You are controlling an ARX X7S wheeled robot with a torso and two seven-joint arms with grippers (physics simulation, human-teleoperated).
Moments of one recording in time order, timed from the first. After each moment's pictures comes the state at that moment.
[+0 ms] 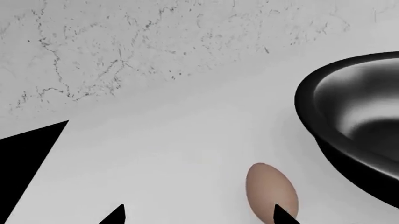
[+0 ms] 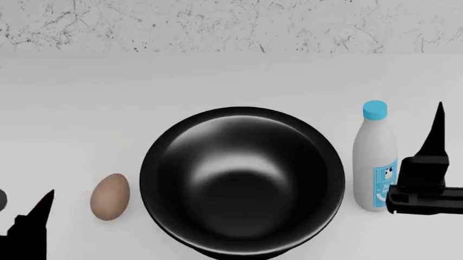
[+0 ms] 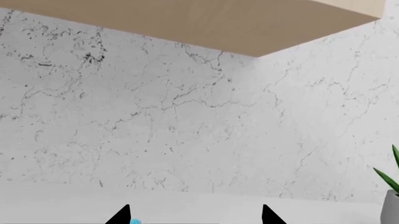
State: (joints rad) left arm -0.45 -0.69 -0.05 0.72 -1.00 -1.22 -0.38; right arm 0.34 0.77 0.34 -0.83 0.93 0.92 0.48
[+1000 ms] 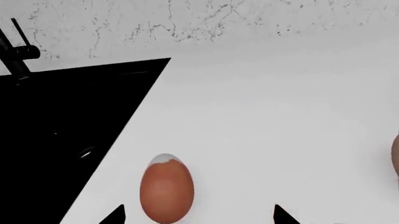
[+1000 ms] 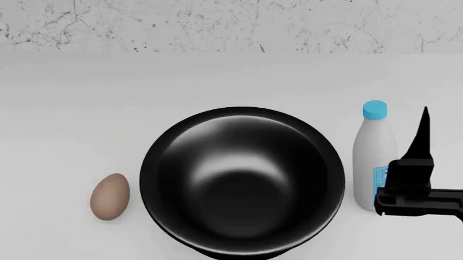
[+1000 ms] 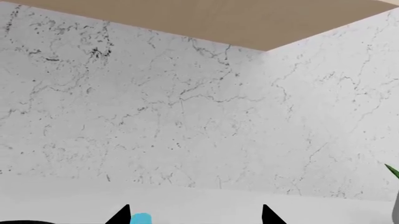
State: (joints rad) left arm -0.17 -0.71 -0.33 0.69 -1.01 -1.19 -0.55; right arm 0.33 0.76 0.29 -0.81 0.90 0.89 0.47
